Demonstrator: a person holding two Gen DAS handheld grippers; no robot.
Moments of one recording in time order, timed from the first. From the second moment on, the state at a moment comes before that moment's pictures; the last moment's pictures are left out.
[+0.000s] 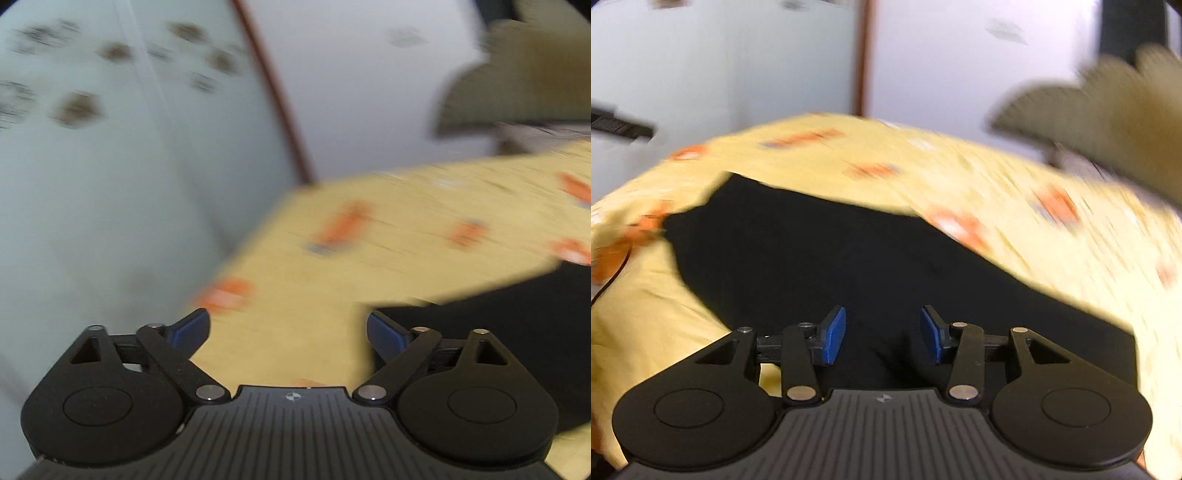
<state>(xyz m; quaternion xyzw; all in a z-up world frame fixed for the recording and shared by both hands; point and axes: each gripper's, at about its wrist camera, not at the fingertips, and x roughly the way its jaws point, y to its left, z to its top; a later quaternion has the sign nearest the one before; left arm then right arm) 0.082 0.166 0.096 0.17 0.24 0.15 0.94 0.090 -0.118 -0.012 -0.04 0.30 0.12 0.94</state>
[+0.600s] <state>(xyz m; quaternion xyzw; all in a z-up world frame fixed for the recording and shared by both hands) 0.135 0.217 0.026 -0.07 0.45 0.01 0.89 0.105 0.114 -0.050 -0.39 0.17 0.24 0.87</state>
